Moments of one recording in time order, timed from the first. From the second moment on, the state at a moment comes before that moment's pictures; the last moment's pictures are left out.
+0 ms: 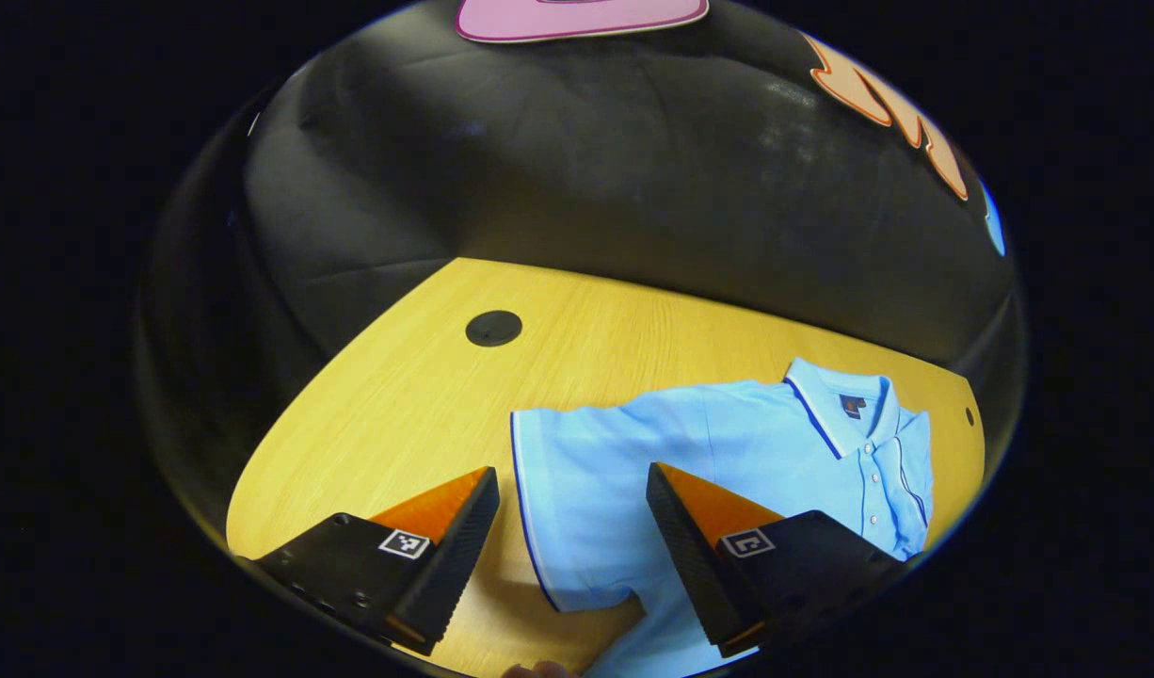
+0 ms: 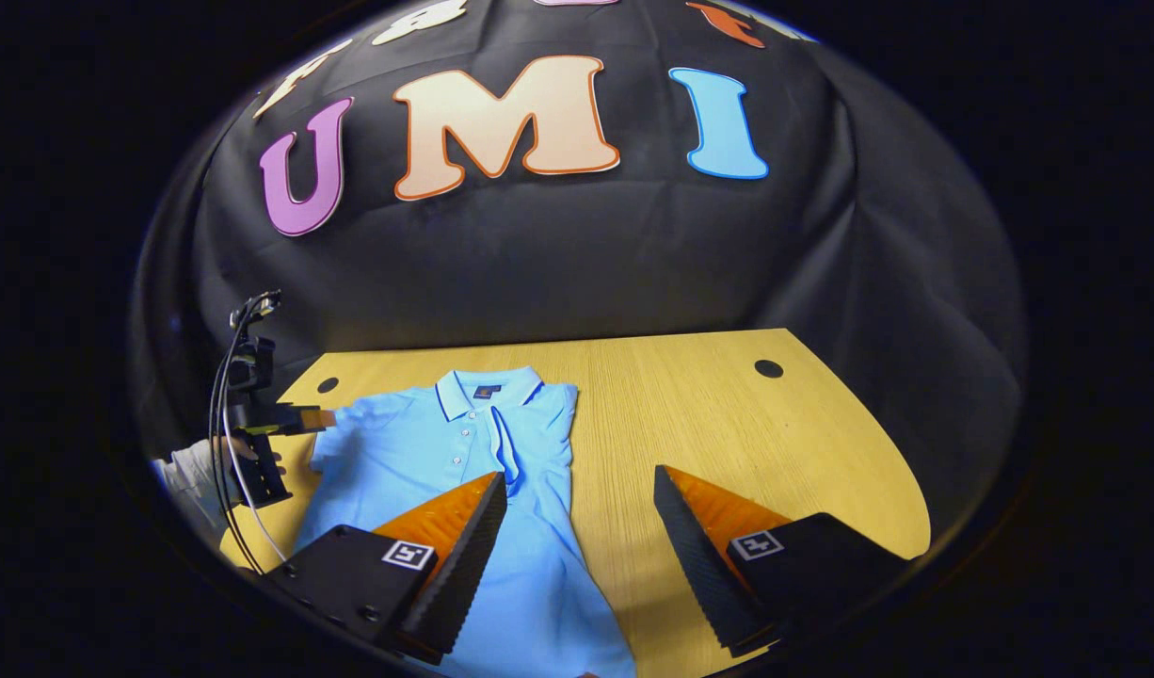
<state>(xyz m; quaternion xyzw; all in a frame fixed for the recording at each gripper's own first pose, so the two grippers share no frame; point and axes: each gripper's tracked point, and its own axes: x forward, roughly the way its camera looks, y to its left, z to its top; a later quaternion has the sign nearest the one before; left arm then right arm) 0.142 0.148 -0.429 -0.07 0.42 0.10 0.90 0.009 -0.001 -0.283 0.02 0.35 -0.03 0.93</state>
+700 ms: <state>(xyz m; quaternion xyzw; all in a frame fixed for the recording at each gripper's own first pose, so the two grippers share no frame) 0.144 0.129 -0.442 -0.06 0.44 0.09 0.89 -0.005 -0.017 -0.287 0.04 0.36 -0.04 0.93</state>
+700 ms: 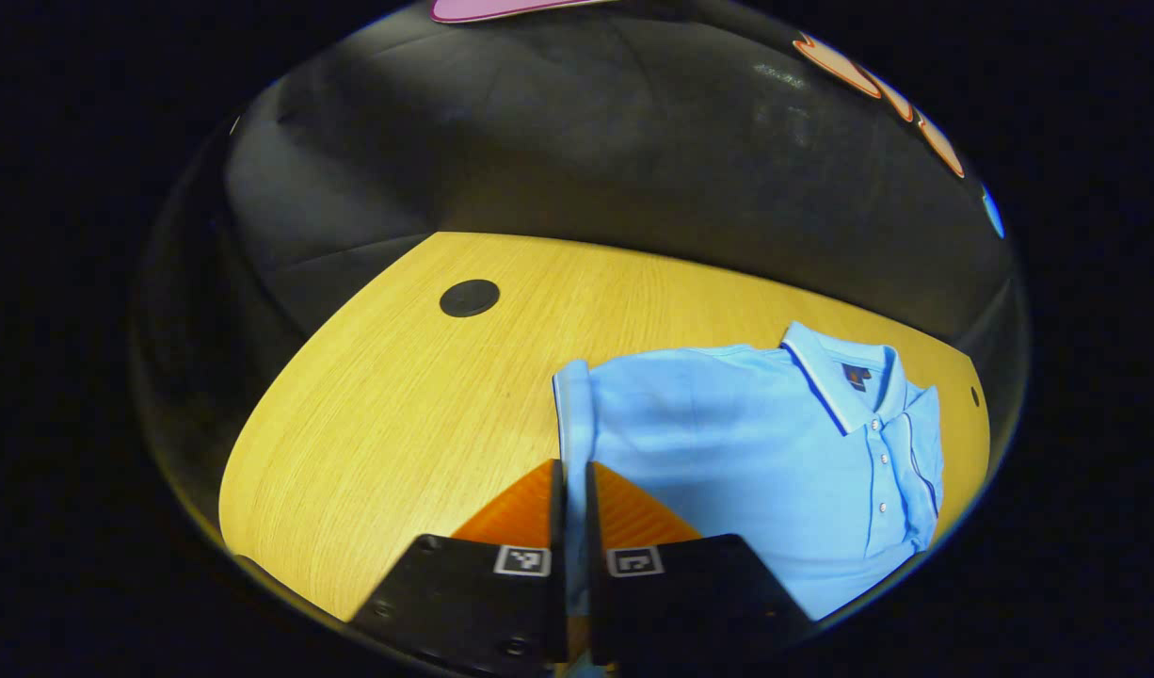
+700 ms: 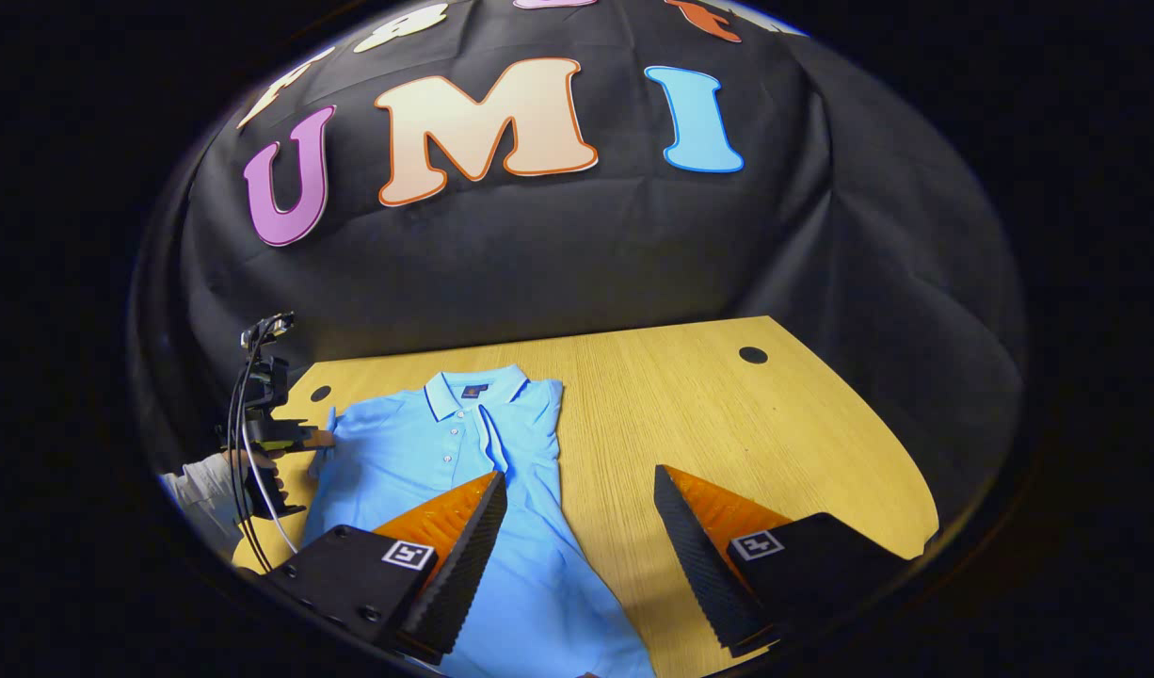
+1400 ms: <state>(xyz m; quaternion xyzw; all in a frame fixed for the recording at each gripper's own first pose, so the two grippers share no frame) 0.159 0.038 -0.388 -0.05 0.41 0.04 0.91 -0.022 -0.063 -0.273 0.06 0.34 -0.06 0.94</state>
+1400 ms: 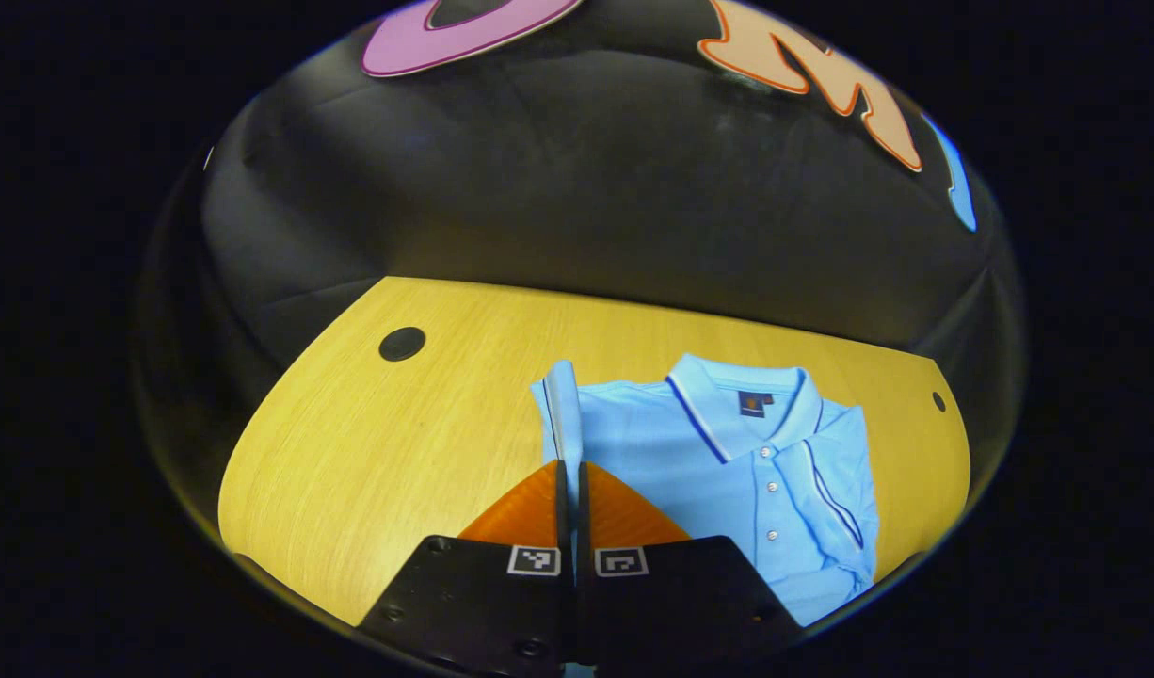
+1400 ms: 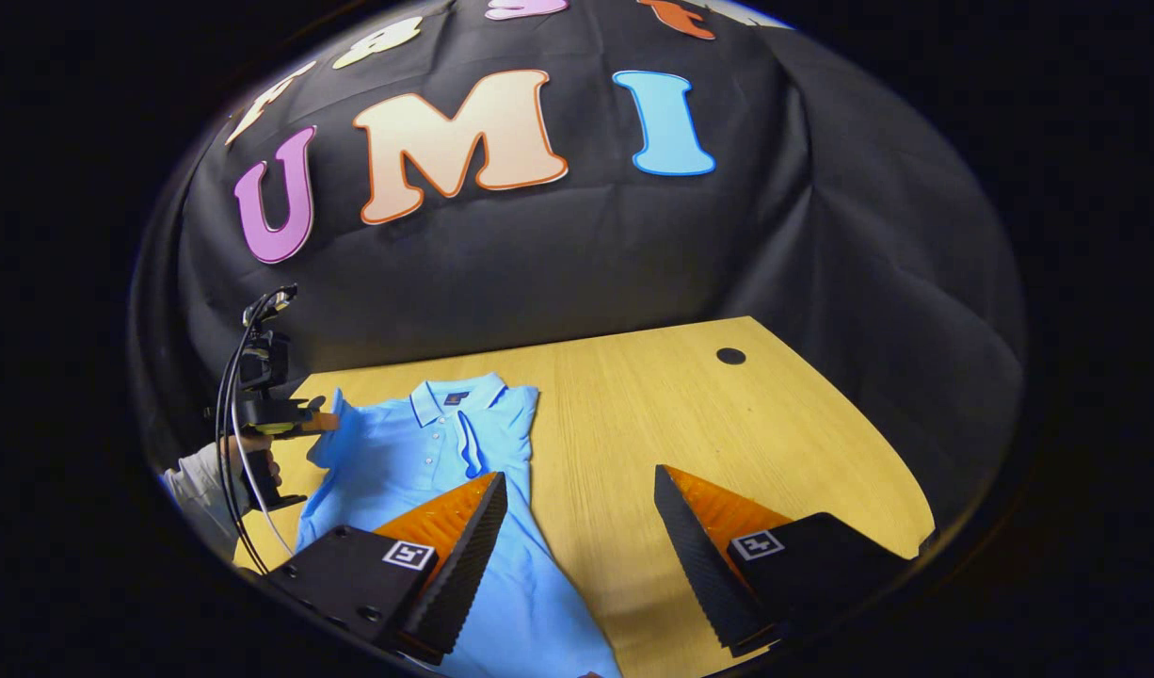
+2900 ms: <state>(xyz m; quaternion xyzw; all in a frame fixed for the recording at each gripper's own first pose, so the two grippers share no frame) -0.063 0.017 -0.257 -0.02 0.33 -0.02 0.94 -0.088 -0.050 -0.240 0.09 0.30 0.07 0.95</state>
